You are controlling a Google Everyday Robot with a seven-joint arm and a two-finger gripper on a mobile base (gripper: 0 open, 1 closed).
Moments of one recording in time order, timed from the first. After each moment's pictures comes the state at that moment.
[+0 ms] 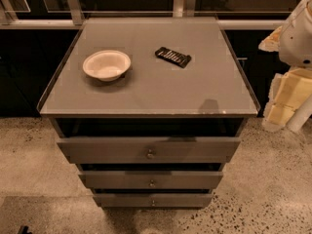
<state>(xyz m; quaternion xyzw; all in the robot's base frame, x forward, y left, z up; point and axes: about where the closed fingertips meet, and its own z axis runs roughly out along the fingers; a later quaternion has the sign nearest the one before) 0.438 -0.217 0.976 -0.60 0.78 -0.03 0.16</state>
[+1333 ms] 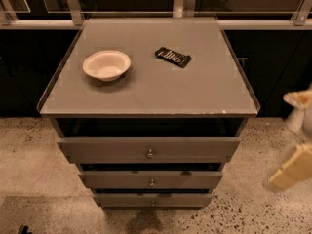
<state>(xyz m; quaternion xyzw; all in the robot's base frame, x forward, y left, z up) 0.368 -0.234 0.911 -0.50 0.83 0.00 0.24</state>
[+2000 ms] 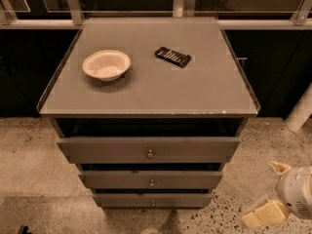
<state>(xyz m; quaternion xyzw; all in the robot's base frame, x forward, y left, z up) 0.346 -0.253 0.729 -0.37 0.88 0.13 0.28</state>
